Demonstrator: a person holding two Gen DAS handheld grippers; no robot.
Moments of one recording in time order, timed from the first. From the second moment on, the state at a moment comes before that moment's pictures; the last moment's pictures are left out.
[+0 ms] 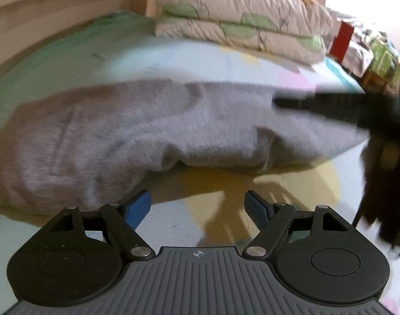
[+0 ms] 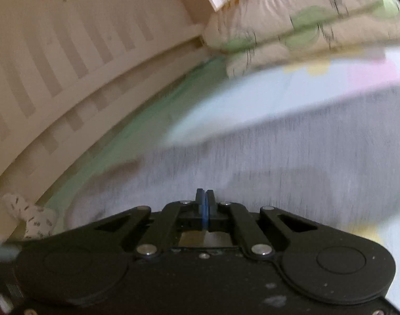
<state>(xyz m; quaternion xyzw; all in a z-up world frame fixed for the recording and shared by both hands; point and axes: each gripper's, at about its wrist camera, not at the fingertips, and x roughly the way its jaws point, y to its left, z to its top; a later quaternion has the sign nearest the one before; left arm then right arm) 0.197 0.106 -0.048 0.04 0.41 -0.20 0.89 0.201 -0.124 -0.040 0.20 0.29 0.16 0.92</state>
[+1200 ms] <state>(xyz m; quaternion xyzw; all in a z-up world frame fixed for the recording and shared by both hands) 0.227 0.145 0.020 -0.12 0.36 -0.26 0.89 0.128 -0.081 -0.025 0.05 0.18 0.20 0.96</state>
